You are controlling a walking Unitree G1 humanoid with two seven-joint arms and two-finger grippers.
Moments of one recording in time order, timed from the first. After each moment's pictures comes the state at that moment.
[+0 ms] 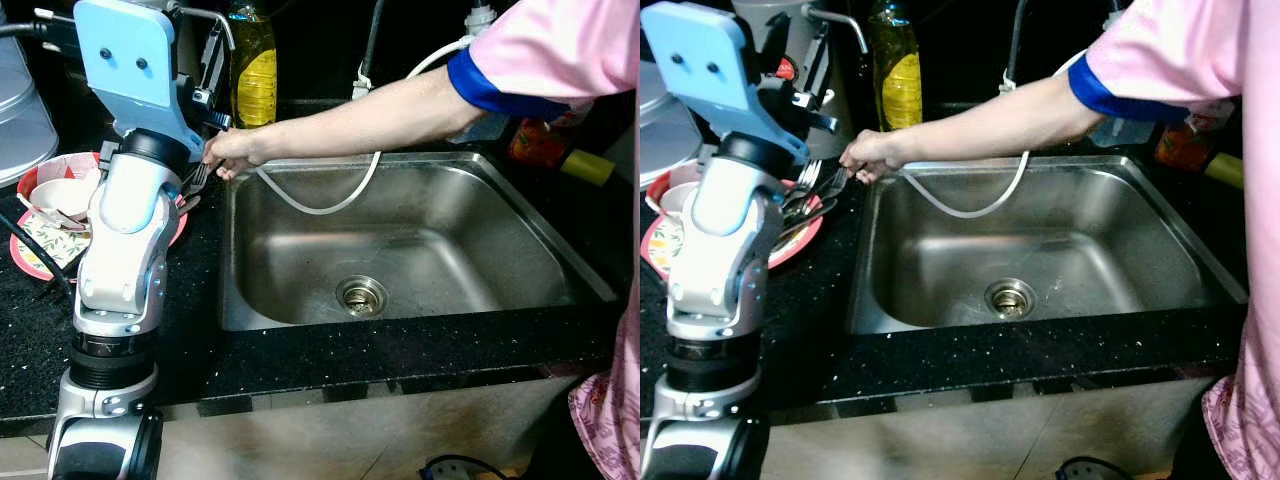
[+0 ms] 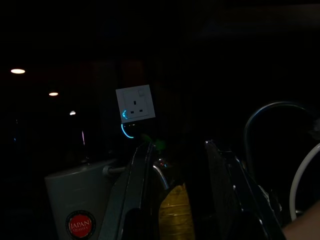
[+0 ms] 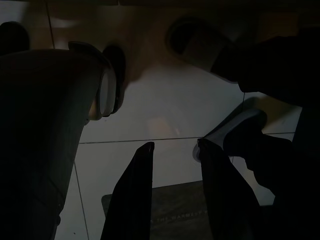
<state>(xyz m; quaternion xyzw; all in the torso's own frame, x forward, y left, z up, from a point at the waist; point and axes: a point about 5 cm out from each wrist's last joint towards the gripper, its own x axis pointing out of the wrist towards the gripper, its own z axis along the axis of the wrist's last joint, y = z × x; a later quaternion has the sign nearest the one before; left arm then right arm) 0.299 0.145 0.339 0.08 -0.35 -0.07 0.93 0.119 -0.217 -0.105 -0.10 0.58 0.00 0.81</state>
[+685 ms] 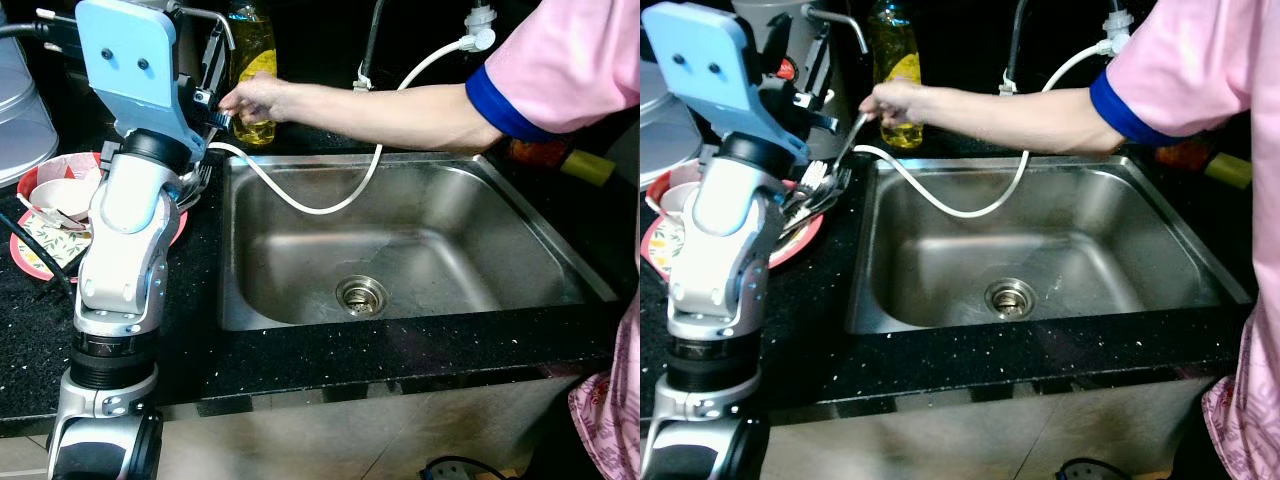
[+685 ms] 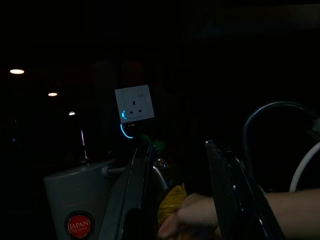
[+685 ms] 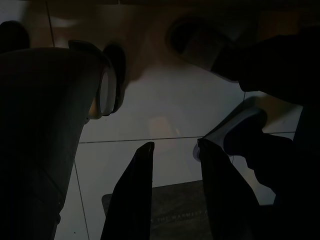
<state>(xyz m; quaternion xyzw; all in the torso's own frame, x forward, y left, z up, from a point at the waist) 0.299 0.144 0.339 0.08 -0.35 -0.07 0.93 0.118 -0.217 -0.106 -0.10 0.58 0.00 0.81</state>
